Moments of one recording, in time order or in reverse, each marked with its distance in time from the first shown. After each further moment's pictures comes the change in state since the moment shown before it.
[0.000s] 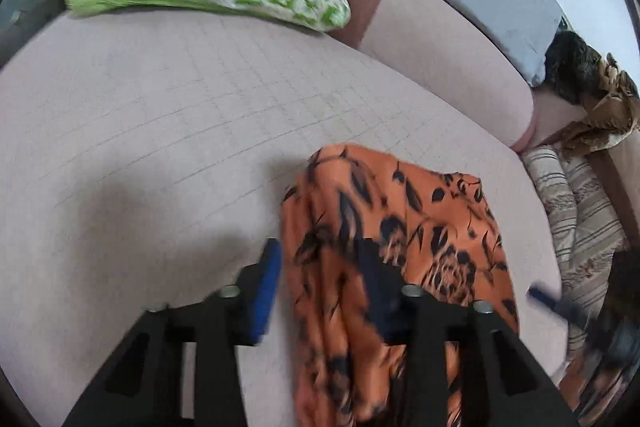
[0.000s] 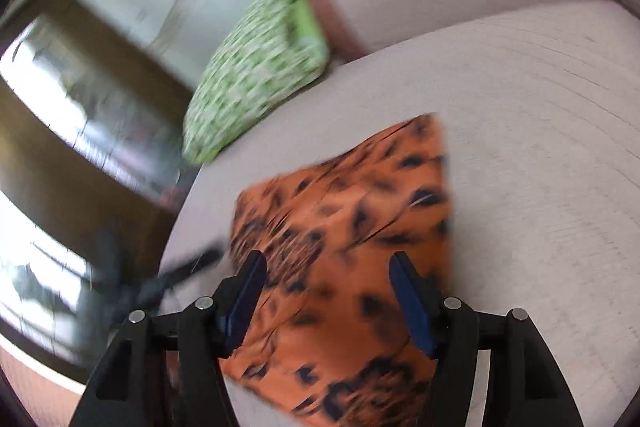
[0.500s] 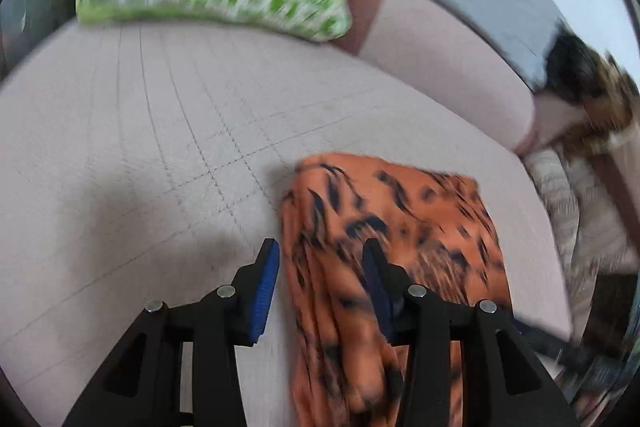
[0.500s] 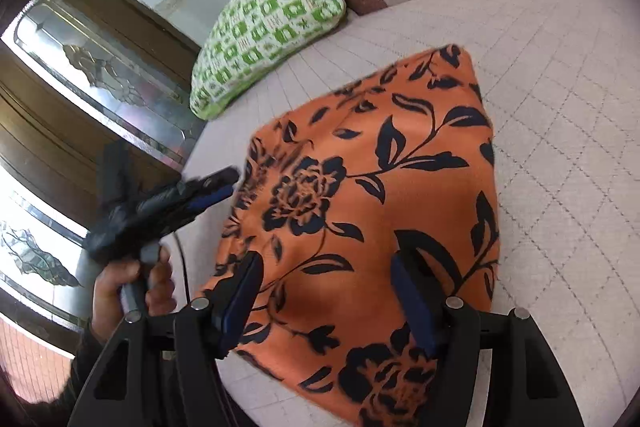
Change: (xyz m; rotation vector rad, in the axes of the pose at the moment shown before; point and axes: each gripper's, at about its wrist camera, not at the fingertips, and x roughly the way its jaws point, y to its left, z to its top) left arm -0.032 -0.020 -0.043 0.073 -0.084 0.073; right arm 0.001 -0.008 -0.024 0.024 0.031 0.043
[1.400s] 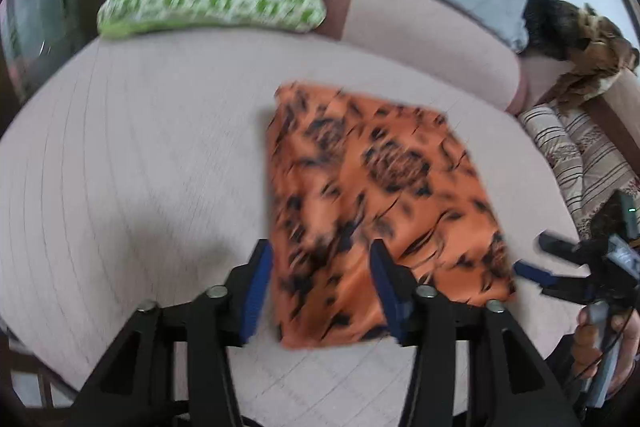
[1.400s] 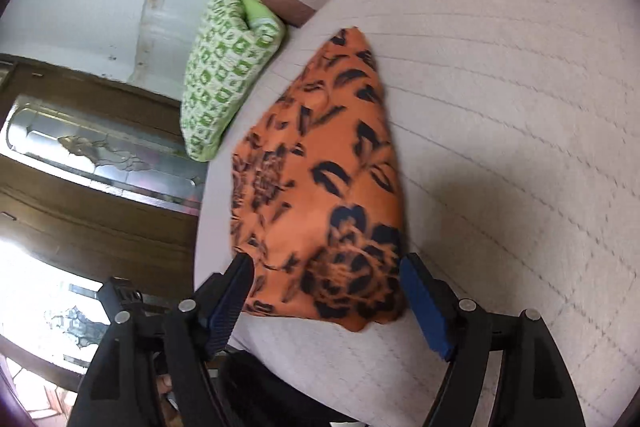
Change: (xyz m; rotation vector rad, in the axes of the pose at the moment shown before) left arm -0.036 -0.036 -0.081 0.081 -0.021 0.078; right arm -0.046 -0.060 -0.037 0.323 0.022 0.060
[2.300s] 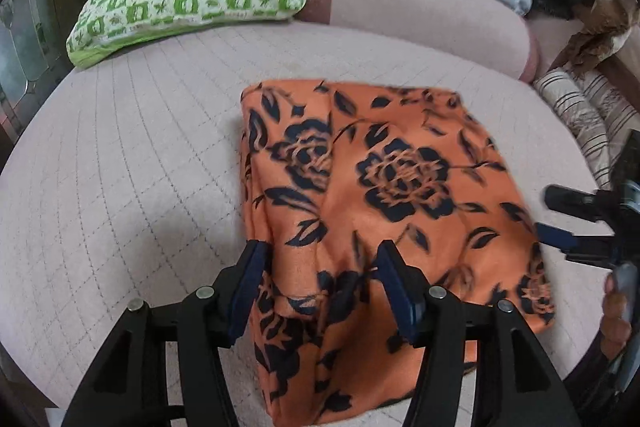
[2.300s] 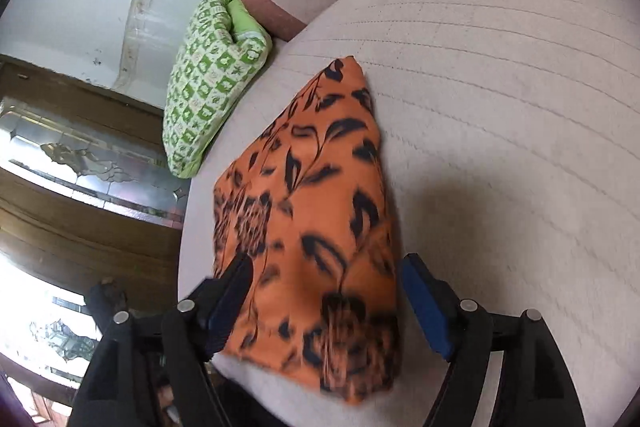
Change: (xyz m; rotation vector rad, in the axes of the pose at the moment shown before) left arm 0.070 -0.019 0.015 0.103 0.080 0.097; right arm 0.031 -0.018 0.052 0.013 -0.009 -0.080
